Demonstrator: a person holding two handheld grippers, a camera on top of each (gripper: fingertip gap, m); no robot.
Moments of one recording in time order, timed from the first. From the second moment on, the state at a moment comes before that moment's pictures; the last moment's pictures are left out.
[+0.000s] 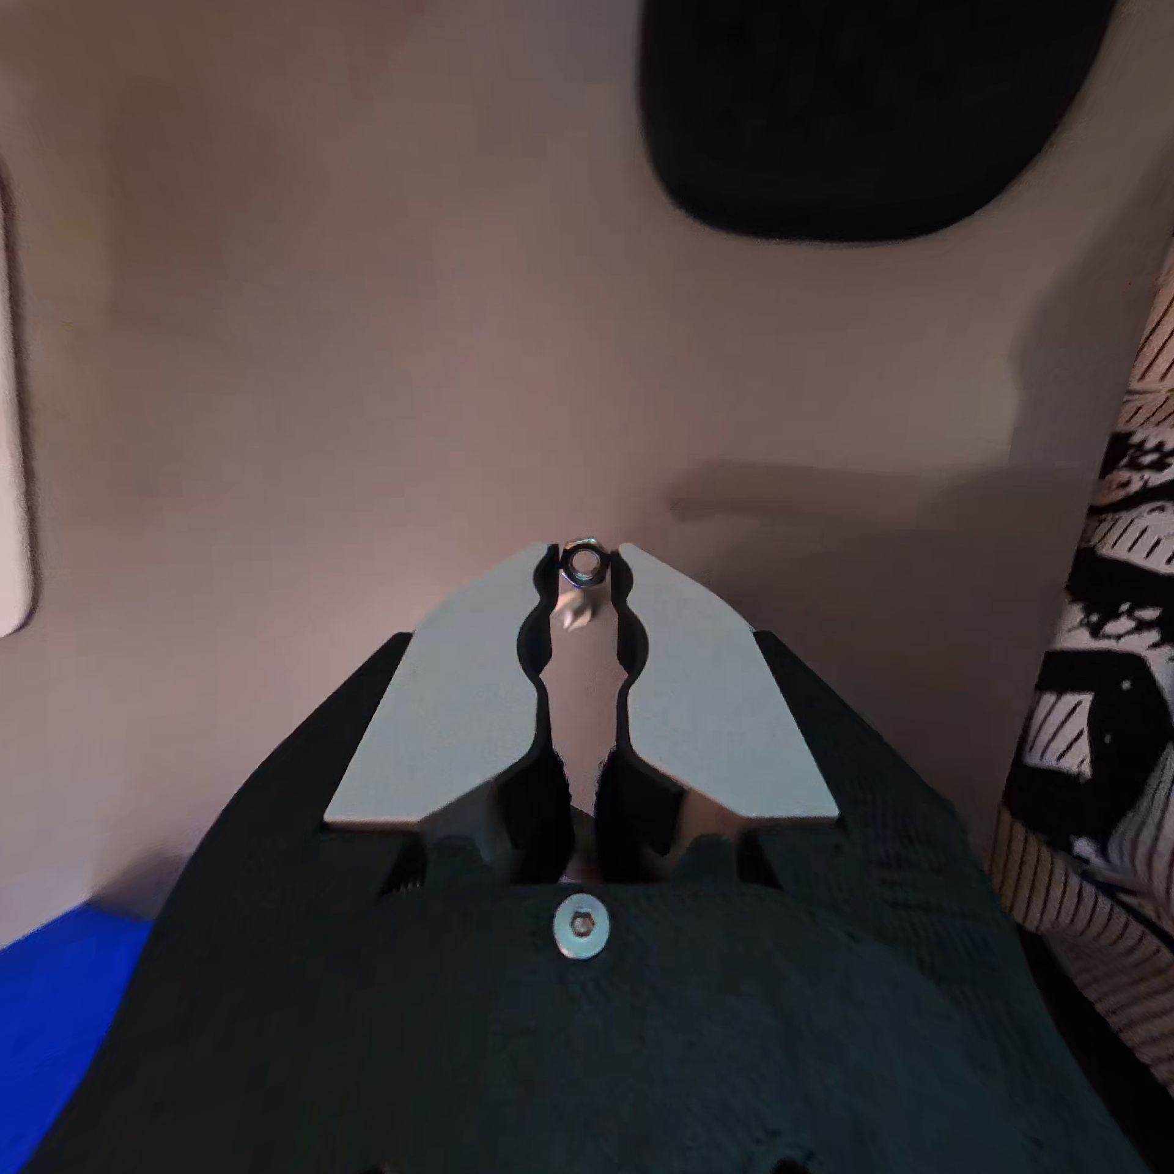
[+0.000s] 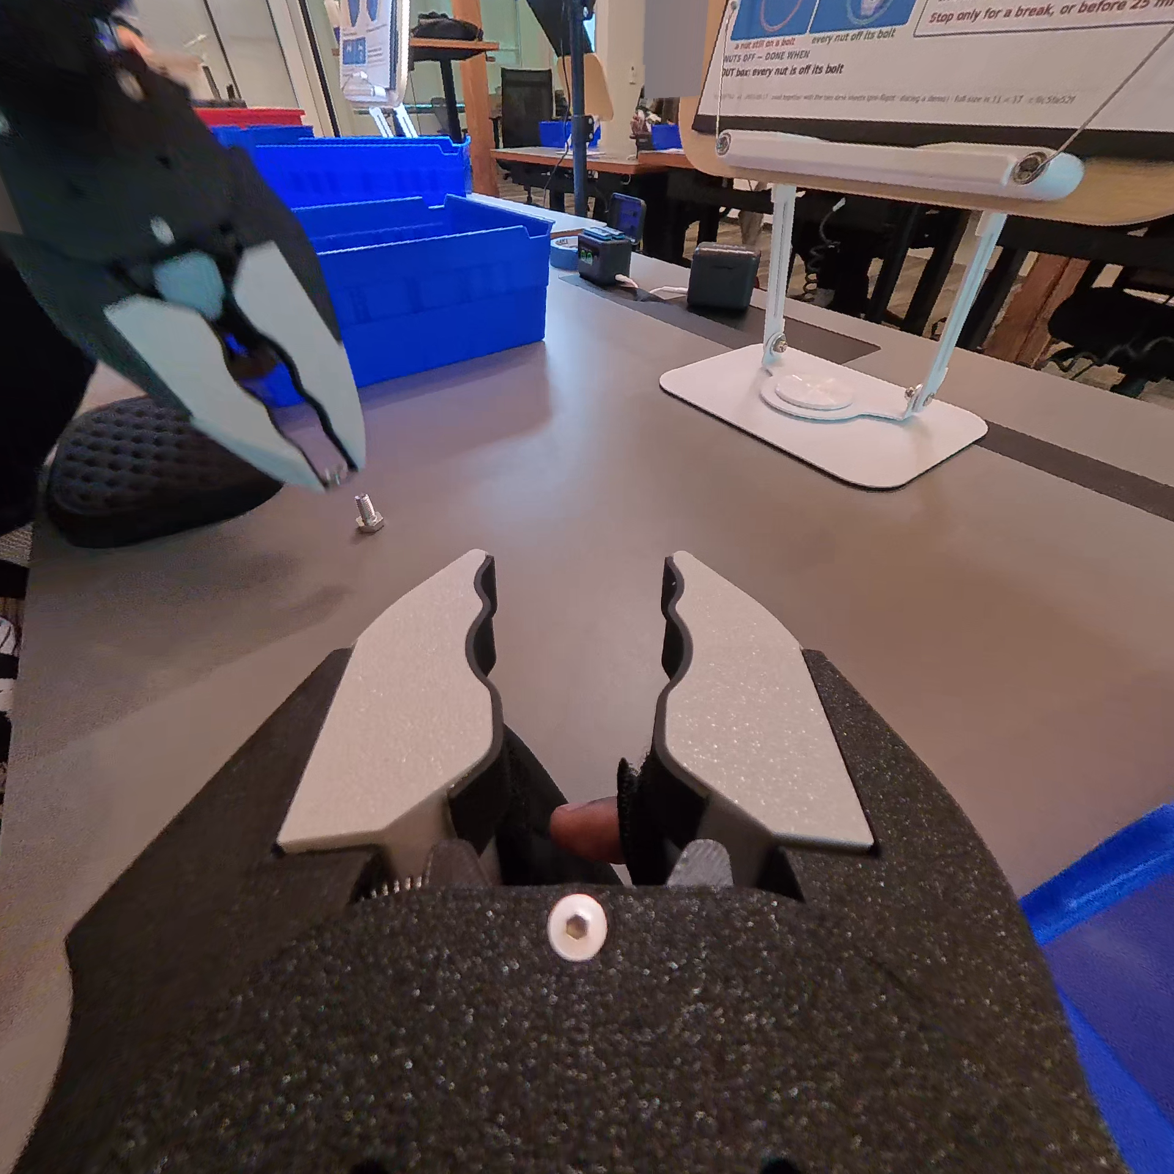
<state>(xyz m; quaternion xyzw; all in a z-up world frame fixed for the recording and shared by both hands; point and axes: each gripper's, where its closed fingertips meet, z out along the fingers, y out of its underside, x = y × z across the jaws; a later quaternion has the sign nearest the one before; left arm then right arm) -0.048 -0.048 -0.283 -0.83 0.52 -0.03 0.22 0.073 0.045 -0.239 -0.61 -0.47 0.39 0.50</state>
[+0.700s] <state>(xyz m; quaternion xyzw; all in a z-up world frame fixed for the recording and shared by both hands) -0.043 -0.029 -0.262 -0.81 0.39 -0.16 0.41 0.067 0.038 -0.240 -0.61 -0.49 0.37 0.50</state>
